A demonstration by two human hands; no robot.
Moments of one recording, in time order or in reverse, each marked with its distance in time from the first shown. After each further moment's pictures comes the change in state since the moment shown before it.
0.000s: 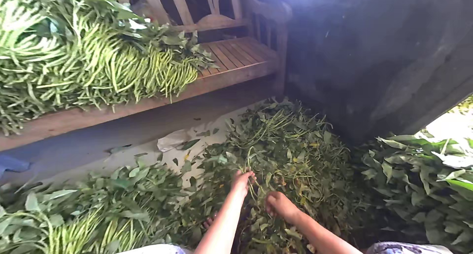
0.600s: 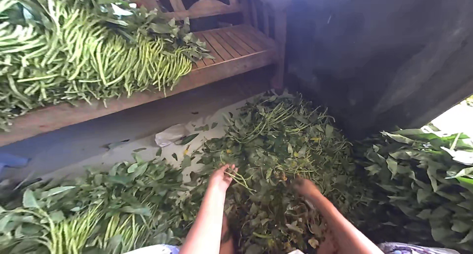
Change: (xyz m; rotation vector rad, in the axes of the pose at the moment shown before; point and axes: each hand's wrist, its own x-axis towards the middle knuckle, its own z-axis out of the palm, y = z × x) left_hand 0.032 0.025 -0.054 -0.419 0.179 -0.049; right_hand -0.001 0.028 -0.091 -0.351 0.210 0.212
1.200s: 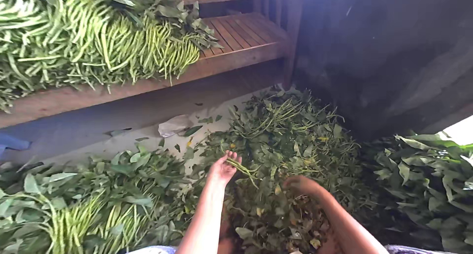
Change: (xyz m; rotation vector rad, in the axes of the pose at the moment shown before) left_hand -0.008 0.020 -0.008 -0.269 -0.231 -0.054; right_hand 0.010 -0.034 -0.001 0.018 -0.257 -0.168
